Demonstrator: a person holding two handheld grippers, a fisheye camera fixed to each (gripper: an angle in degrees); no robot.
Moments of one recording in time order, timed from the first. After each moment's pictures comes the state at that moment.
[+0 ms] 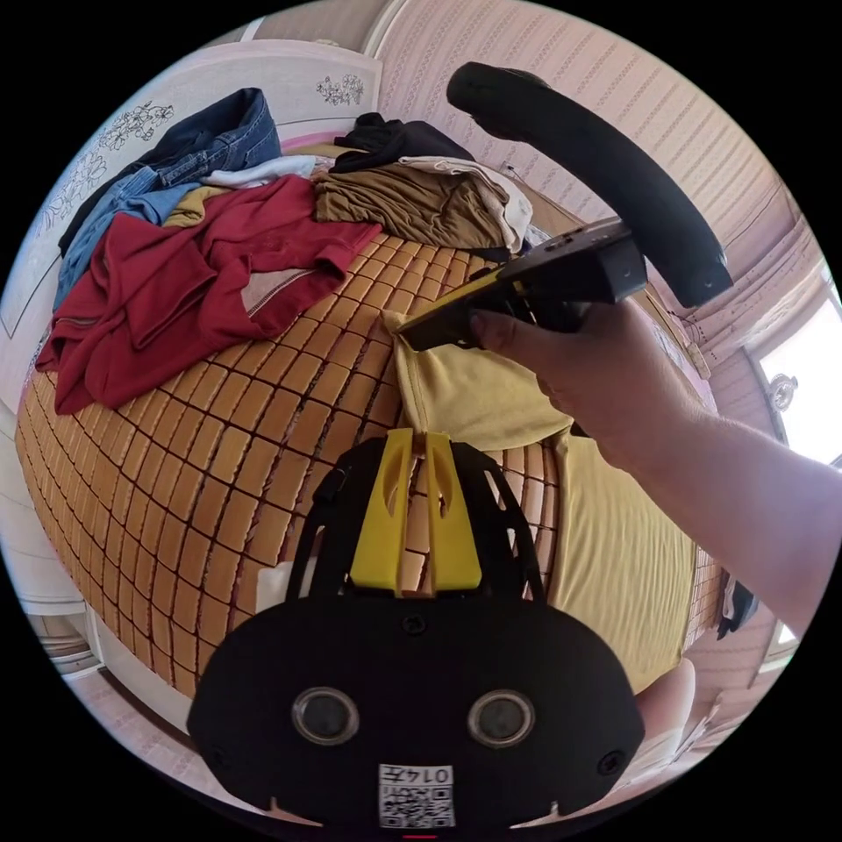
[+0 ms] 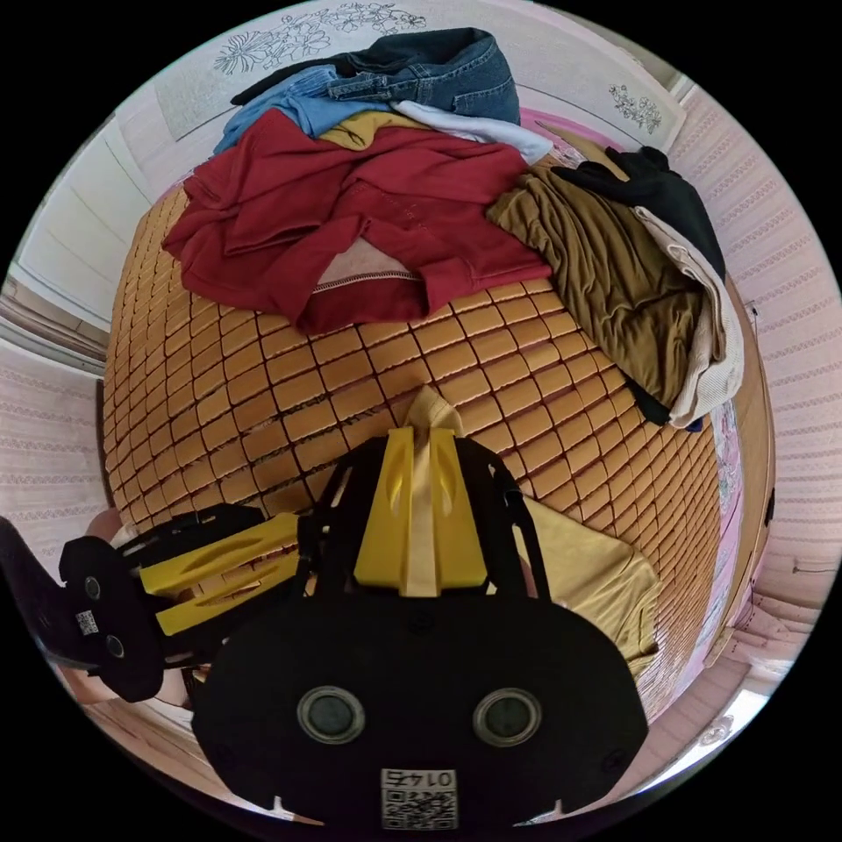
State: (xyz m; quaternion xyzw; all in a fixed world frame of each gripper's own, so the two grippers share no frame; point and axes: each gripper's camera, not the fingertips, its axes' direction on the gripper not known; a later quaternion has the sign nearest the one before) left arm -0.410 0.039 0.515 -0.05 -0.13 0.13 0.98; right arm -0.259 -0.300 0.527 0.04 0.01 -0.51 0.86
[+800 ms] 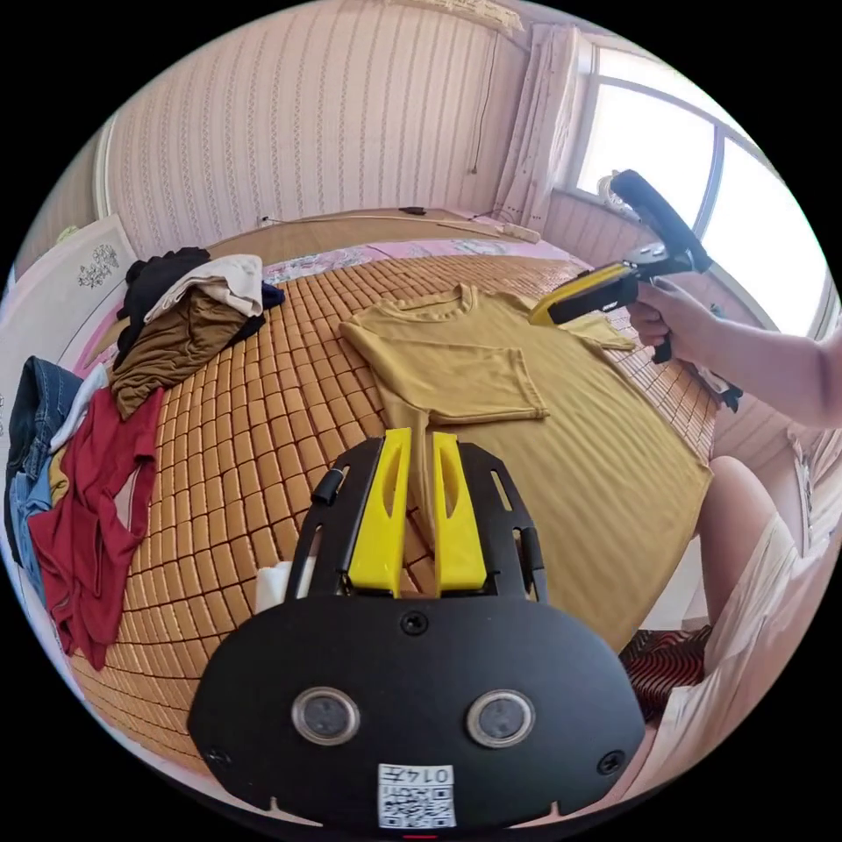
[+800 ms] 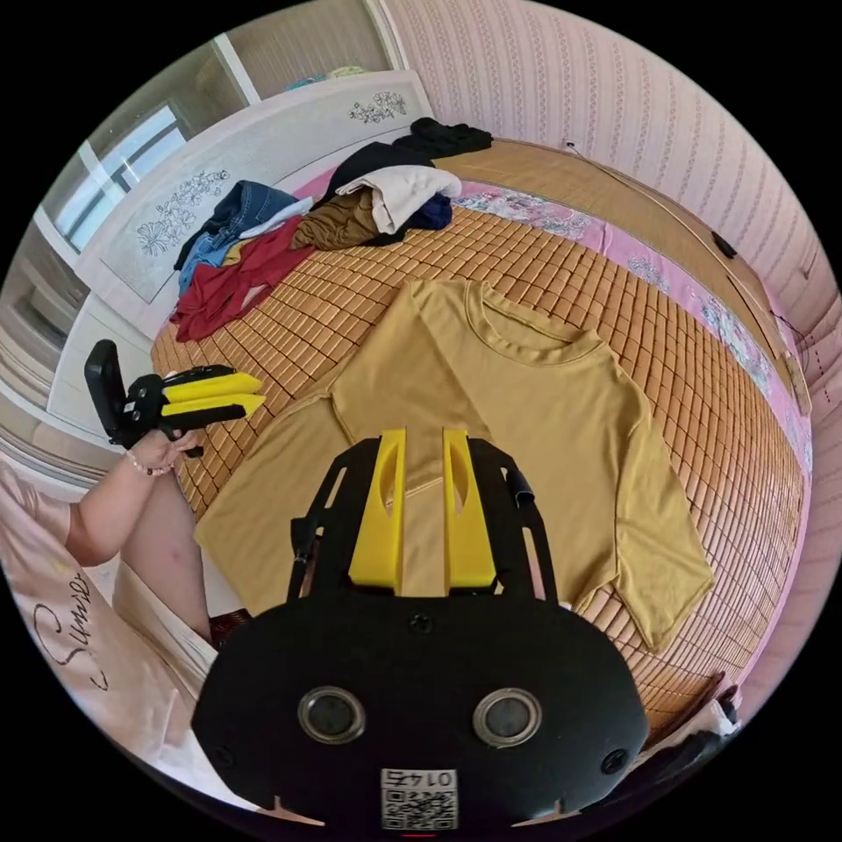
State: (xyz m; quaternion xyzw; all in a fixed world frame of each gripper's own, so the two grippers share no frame) left arm -0.271 0.105 0.534 -0.07 -0.03 0.46 0.88; right arm 0.128 -0.280 0.424 0.10 -0.12 -0.28 0.95
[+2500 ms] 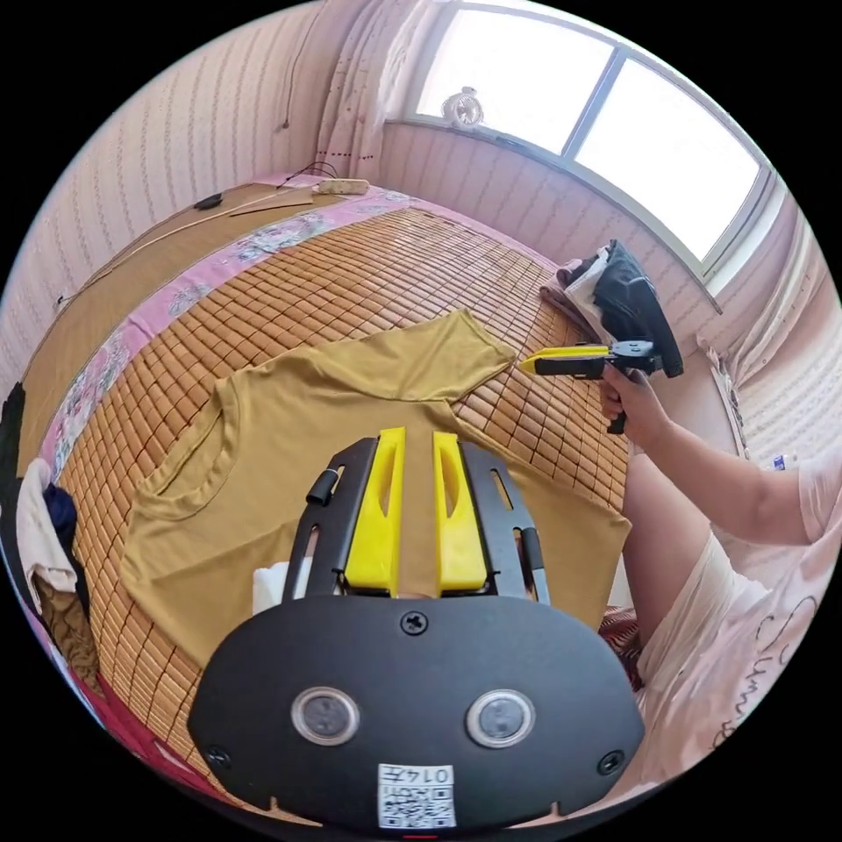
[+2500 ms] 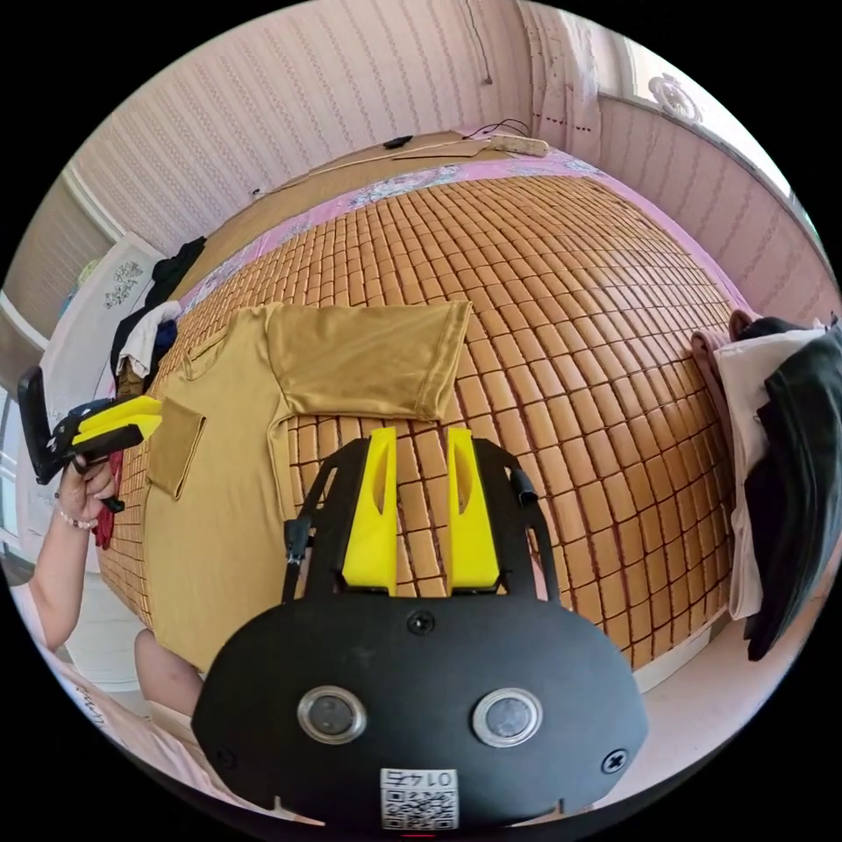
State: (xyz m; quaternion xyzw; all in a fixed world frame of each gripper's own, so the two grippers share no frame) left arm 0.136 0.068 0.712 -0.24 0.11 0.60 0.75; right arm 0.573 -0.162 0.337 0.15 -0.08 0.15 0.97
